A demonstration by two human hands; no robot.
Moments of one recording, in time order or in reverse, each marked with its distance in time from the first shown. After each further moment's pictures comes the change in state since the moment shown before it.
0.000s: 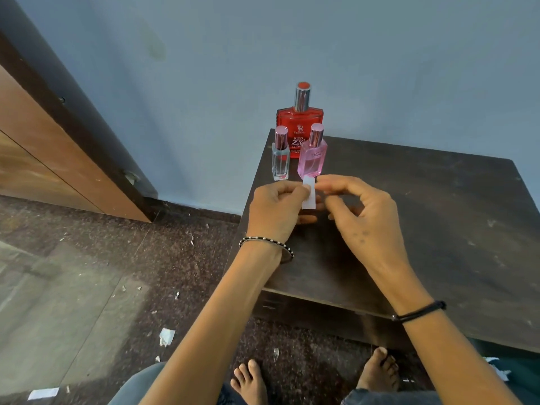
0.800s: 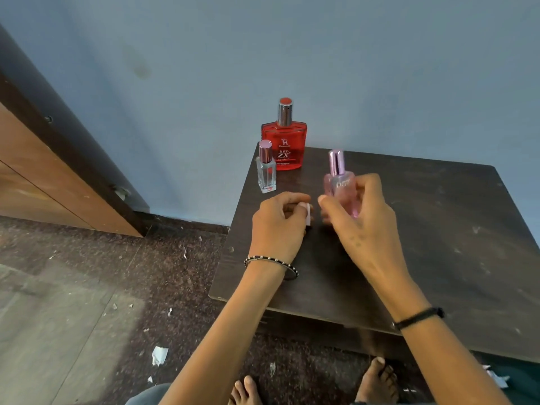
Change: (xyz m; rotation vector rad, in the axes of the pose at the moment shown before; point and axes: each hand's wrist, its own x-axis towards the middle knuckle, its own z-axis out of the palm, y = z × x) left_hand 0.001 -0.010 0.020 0.288 0.009 0.164; right_hand 0.009 0.009 -0.013 -0.003 0.049 0.149
